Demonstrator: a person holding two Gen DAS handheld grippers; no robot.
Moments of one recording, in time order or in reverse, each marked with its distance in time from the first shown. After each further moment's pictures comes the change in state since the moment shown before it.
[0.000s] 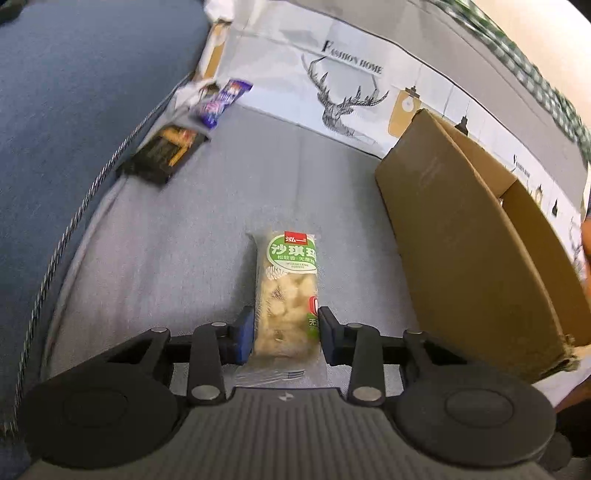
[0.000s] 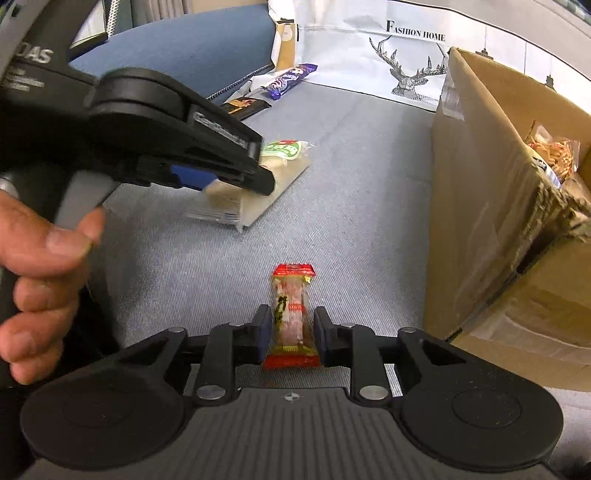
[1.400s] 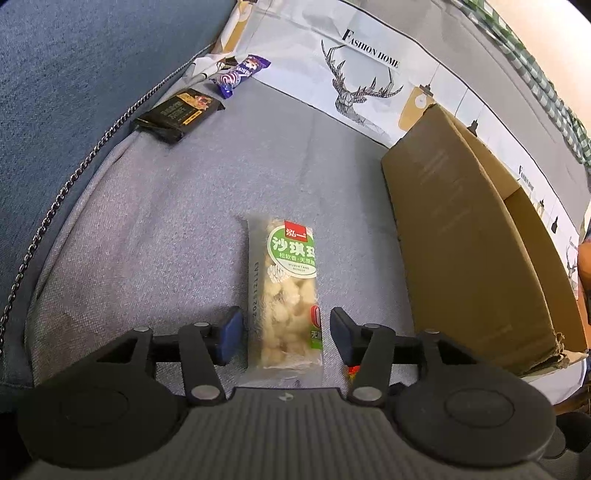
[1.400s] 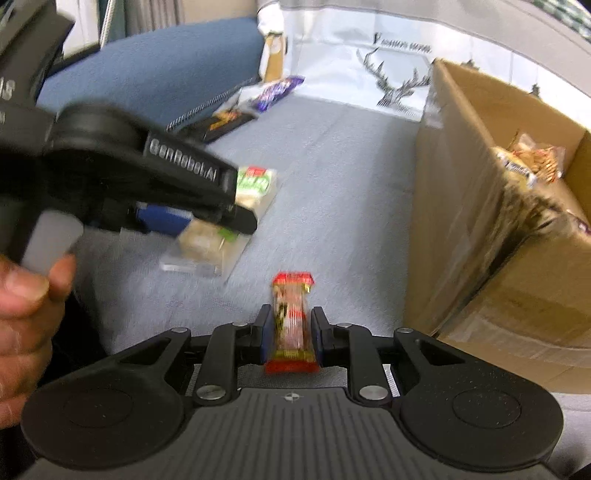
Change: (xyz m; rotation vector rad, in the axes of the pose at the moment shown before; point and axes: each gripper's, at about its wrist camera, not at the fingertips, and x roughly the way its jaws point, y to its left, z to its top) left arm -0.001 0.000 -0.015 -0.078 0.025 0.000; right arm -0.004 0.000 -0.002 0.005 -0.058 -0.043
